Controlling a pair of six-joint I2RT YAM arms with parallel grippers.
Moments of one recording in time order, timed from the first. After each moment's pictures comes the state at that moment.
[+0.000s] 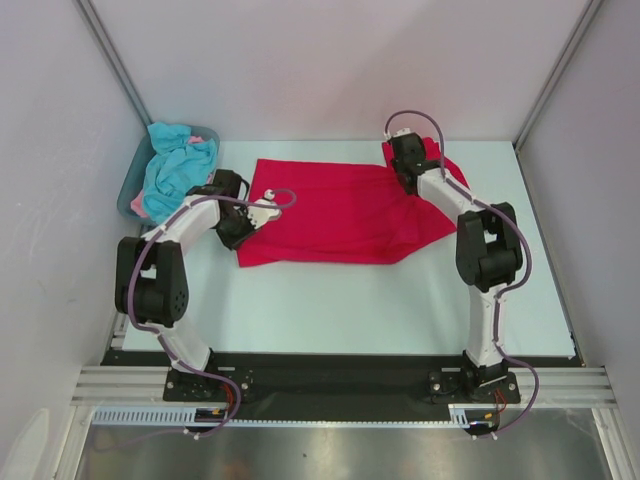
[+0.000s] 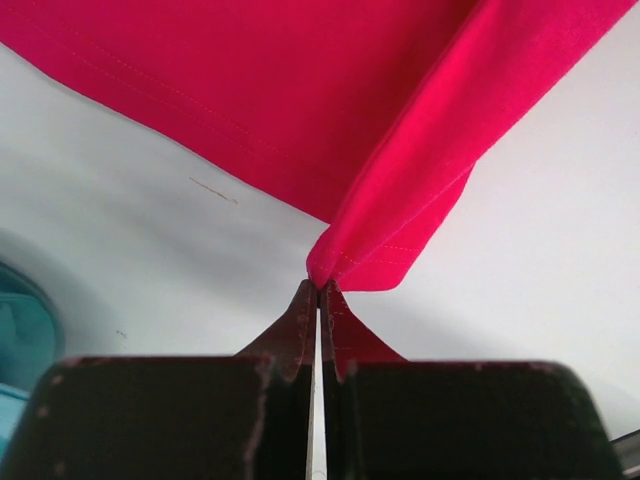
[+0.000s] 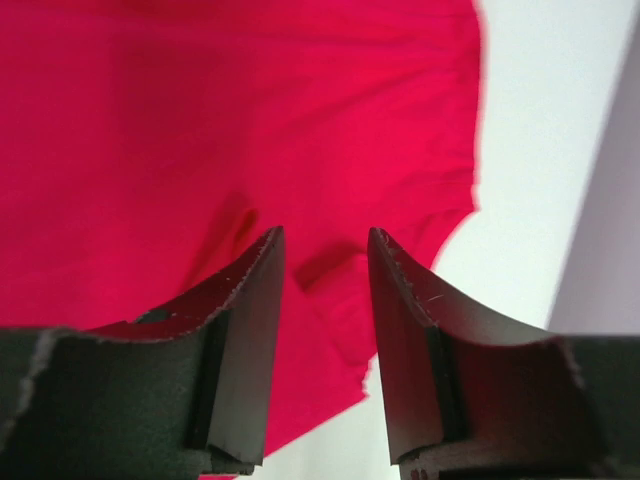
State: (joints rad) left arm -0.15 1.73 1.25 -0.82 0.13 0.86; right arm 0.31 2.08 1.70 -0.37 0.50 -0.26
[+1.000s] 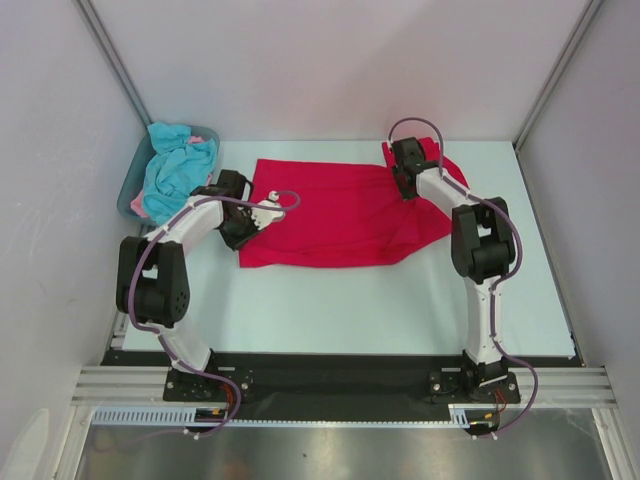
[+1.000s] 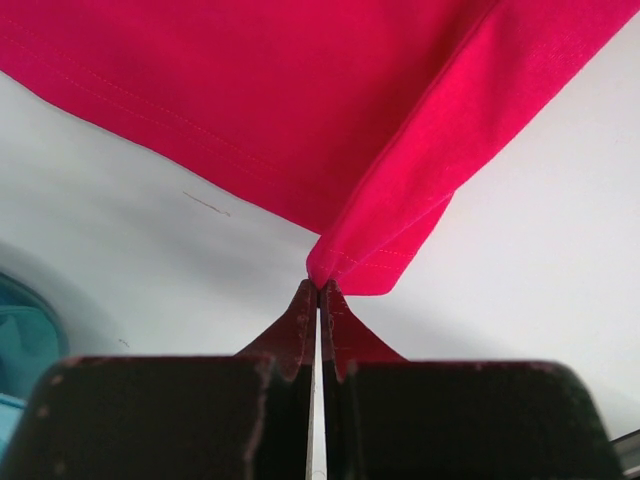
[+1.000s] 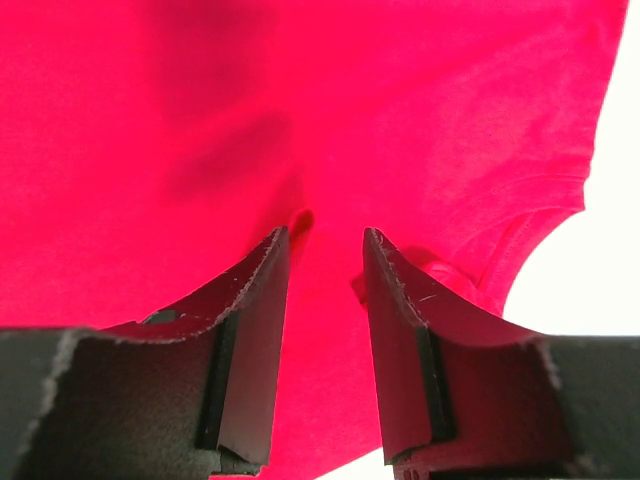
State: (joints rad) left arm -0.18 1.73 1.25 -0.82 0.13 0.86; right arm 0.28 2.19 1.75 -0.47 0.38 -0.14
